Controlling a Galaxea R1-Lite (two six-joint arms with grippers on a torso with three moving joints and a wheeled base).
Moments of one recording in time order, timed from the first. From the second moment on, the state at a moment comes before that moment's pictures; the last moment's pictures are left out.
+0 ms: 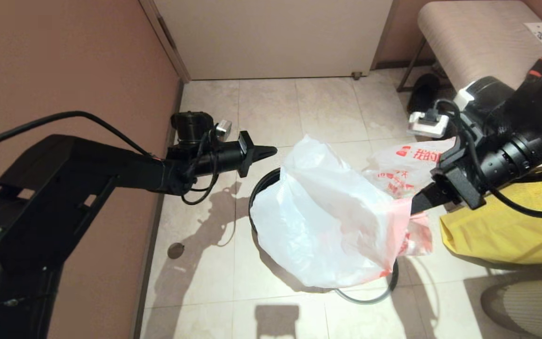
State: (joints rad) left arm -0.28 2.28 -1.68 -0.50 -0.75 -0.94; right arm 0.26 1.91 -1.92 1.22 0.79 -0.53
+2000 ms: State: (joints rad) left arm -0.47 2.65 -1.95 0.21 -0.29 -0.48; right arm 0.19 2.09 -1.96 0.62 0.91 0.16
